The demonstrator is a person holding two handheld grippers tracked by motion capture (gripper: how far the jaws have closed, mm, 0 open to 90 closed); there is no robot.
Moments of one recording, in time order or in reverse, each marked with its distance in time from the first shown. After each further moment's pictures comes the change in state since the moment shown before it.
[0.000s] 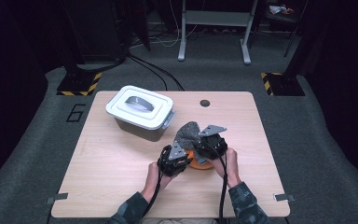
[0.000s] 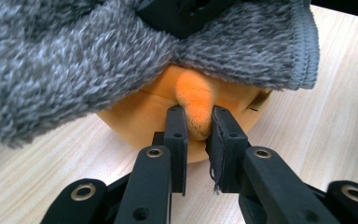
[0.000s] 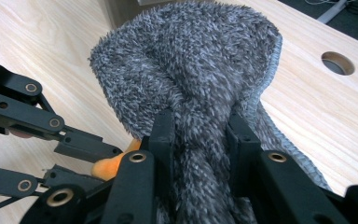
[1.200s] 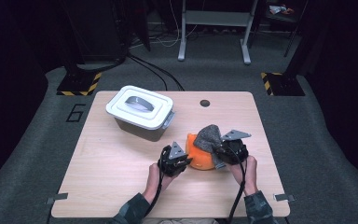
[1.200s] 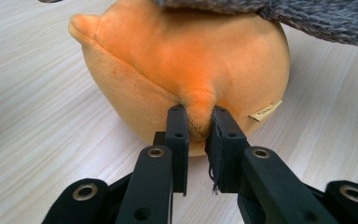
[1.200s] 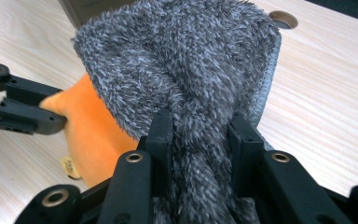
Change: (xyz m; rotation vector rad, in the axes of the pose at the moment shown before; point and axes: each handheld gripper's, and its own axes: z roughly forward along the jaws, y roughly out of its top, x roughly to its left) left arm 0.000 -0.003 0.003 0.008 0.020 -0.046; right arm -0.035 -0.042 -0.035 0.019 -0.074 0.113
